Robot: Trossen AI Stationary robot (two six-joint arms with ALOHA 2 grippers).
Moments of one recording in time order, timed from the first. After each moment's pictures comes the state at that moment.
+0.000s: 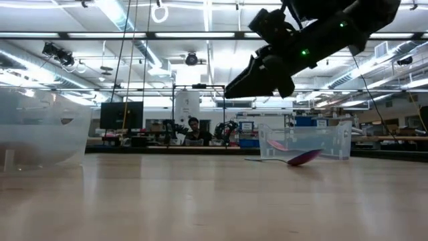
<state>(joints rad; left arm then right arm) -0.65 1.71 1.47 -0.95 0.00 -0.76 0.18 1.63 0.74 0.44 0.50 -0.32</state>
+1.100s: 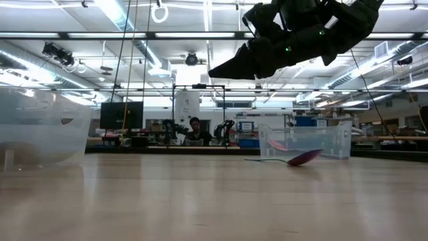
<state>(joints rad) -1.08 1.71 1.36 -1.16 -0.36 -1.42 0.00 1.63 0.74 0.66 0.10 -0.35</state>
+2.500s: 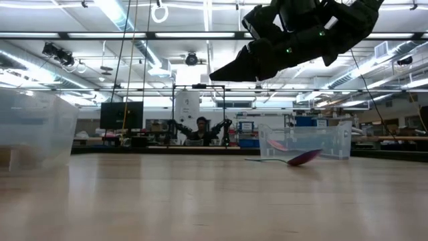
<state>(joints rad) -1.10 1.71 0.97 -0.65 -0.36 -1.50 0.00 1.63 0.74 0.63 0.10 -0.31</state>
